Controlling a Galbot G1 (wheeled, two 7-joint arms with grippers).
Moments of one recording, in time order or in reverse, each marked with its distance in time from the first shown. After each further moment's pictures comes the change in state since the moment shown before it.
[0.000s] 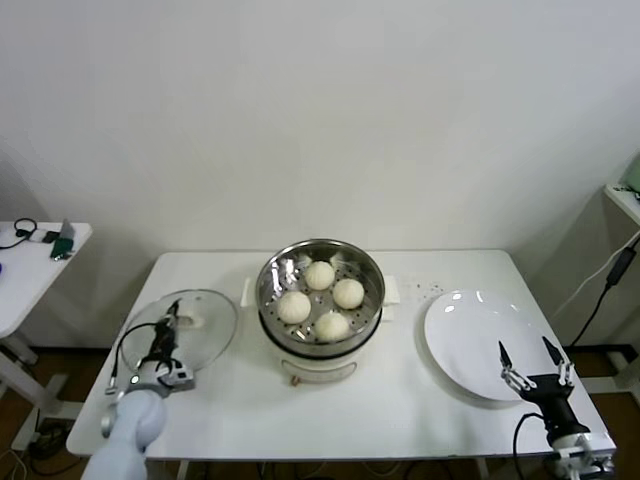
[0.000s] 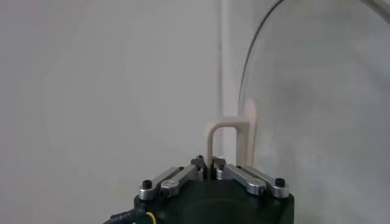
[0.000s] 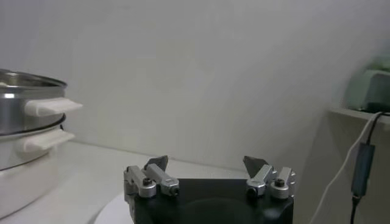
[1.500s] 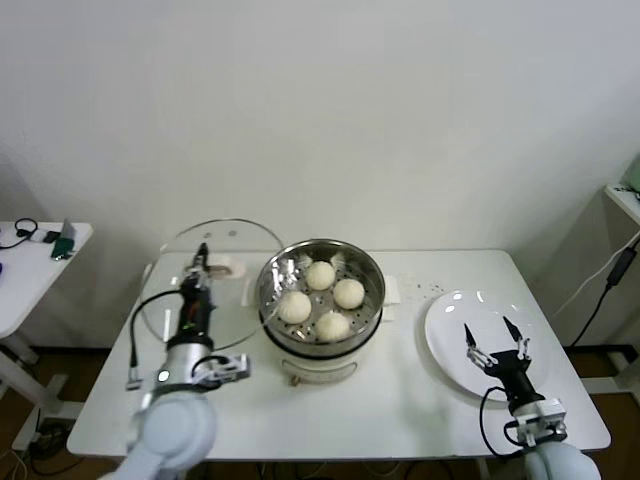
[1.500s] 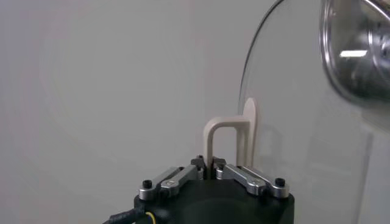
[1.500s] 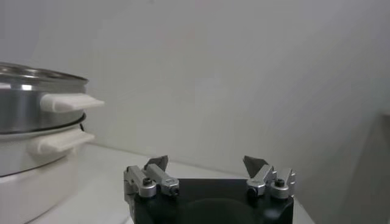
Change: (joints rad) left arm 0.061 0.179 0.420 -0.746 -0.007 0.619 0.173; right arm 0.176 -0.023 -0.152 -0.149 -0.054 0.029 0.010
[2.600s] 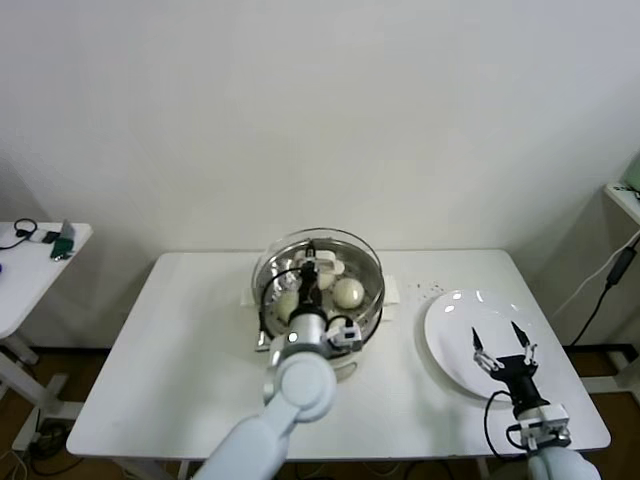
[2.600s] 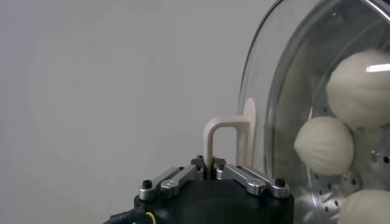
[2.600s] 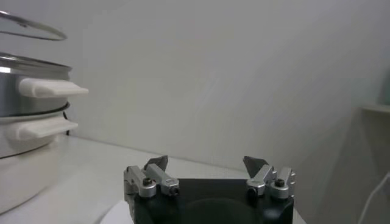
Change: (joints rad) left arm -0.306 -0.350 0.312 0.325 0.237 0.055 0.235; right arm 0.006 0.038 0.044 -0.035 -0.037 0.029 -0.002
